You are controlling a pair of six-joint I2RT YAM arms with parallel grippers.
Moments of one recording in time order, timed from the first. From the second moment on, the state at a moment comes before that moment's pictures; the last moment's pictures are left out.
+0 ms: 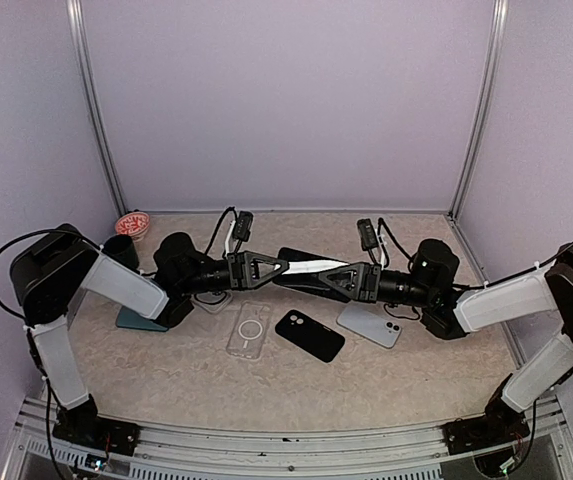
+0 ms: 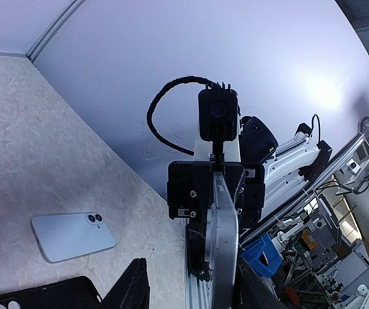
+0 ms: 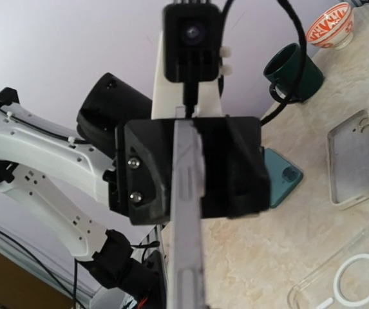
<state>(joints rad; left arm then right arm) -0.68 1.86 0.80 1.25 0.78 -0.94 0.70 1.53 0.58 1.02 -0.67 0.85</state>
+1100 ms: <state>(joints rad) -0.66 1.94 0.78 0.97 0.63 -0.76 0.80 1.38 0.46 0.58 -0.28 1.11</state>
